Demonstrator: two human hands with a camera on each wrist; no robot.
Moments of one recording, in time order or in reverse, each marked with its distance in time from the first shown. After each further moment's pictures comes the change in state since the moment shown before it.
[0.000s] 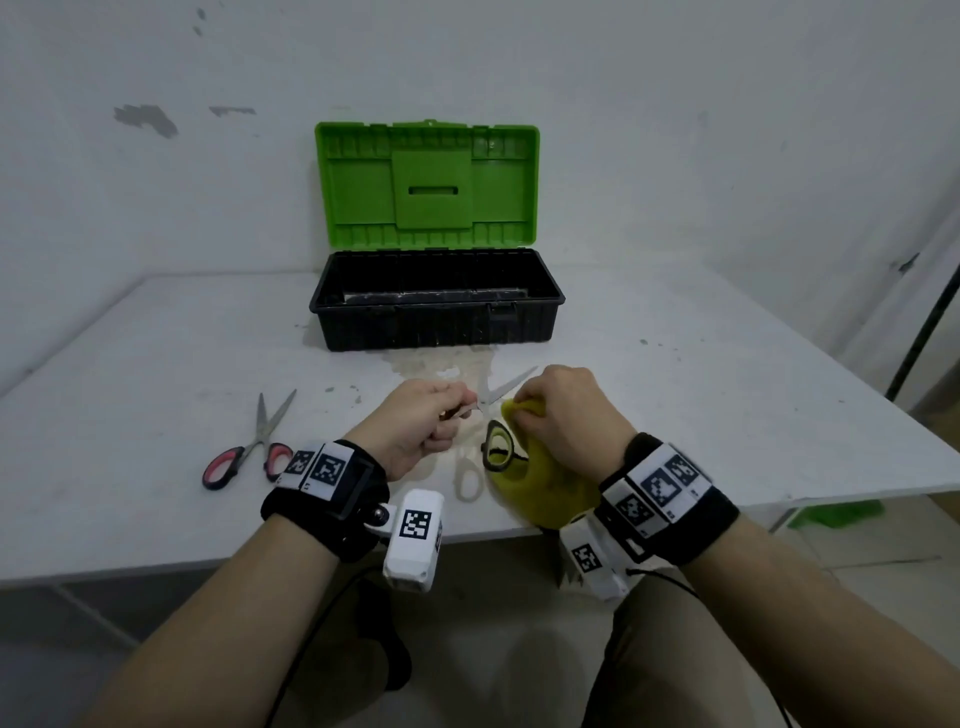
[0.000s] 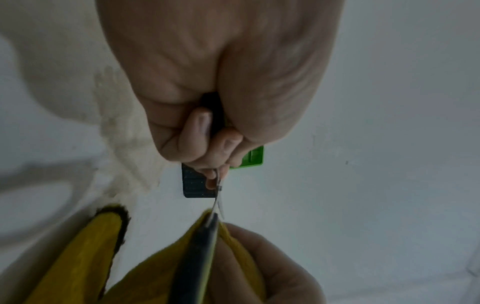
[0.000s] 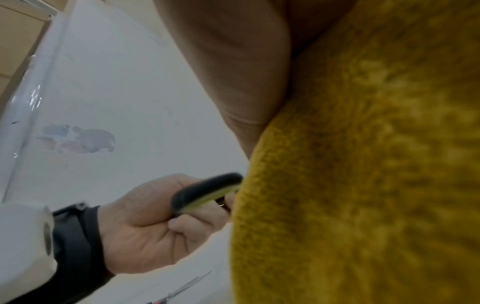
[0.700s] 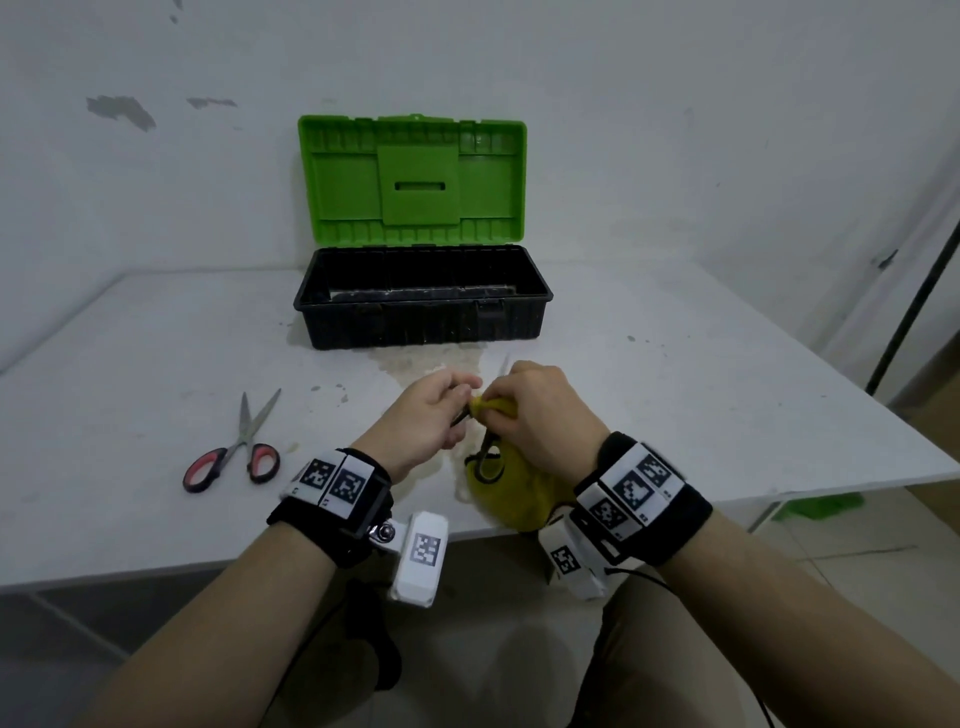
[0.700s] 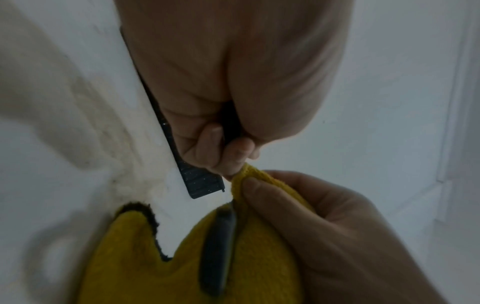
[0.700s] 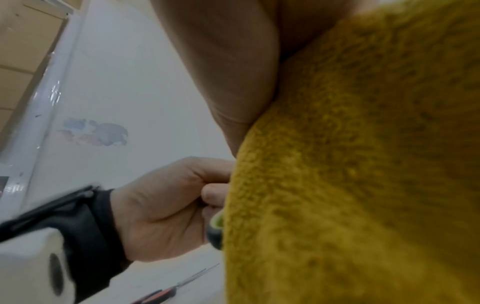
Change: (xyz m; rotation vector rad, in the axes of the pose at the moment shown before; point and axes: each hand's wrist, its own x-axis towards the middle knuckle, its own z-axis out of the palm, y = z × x) left_hand 0.004 -0.012 0.009 0.292 -0.033 0.252; right_hand 0.000 -0.013 0.006 0.018 0.004 -0.106
